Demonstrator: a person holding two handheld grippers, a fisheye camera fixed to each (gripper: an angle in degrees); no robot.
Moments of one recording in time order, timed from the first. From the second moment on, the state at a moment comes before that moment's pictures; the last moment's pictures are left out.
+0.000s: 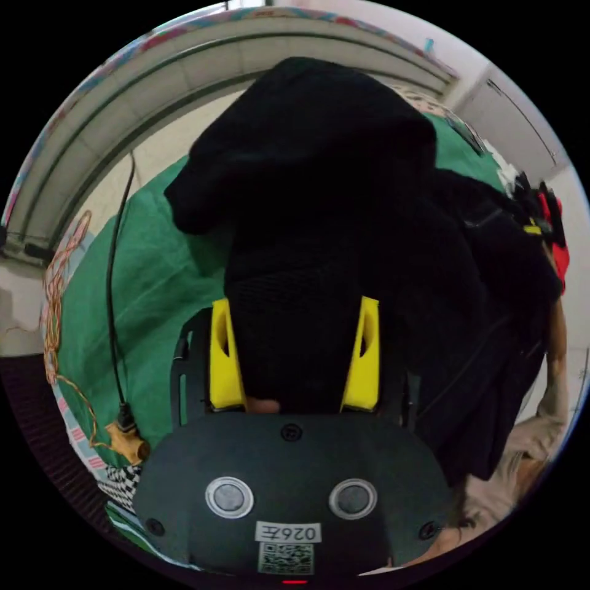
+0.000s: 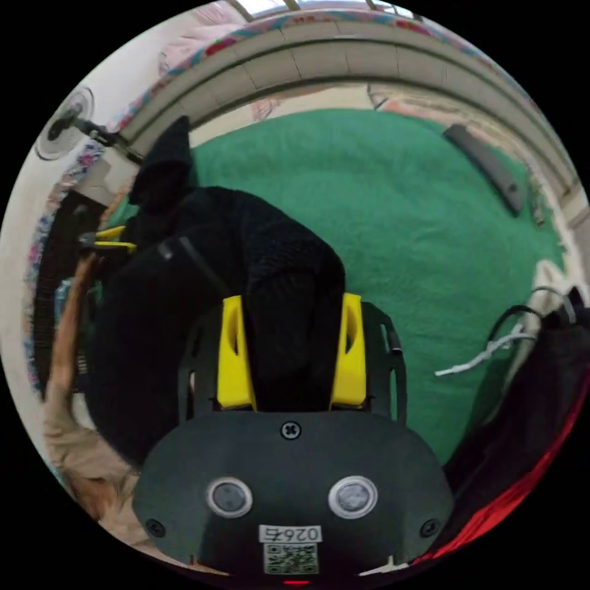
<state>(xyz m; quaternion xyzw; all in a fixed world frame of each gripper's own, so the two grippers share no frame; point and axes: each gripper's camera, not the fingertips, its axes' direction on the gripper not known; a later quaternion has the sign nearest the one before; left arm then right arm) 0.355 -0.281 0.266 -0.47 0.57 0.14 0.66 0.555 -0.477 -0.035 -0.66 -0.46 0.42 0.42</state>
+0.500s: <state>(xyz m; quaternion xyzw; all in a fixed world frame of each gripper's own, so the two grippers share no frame) 0.232 -0.302 0.299 -0.35 0.59 -0.10 0.72 0.631 -0.542 0.071 -0.64 -0.33 0.20 0.67</state>
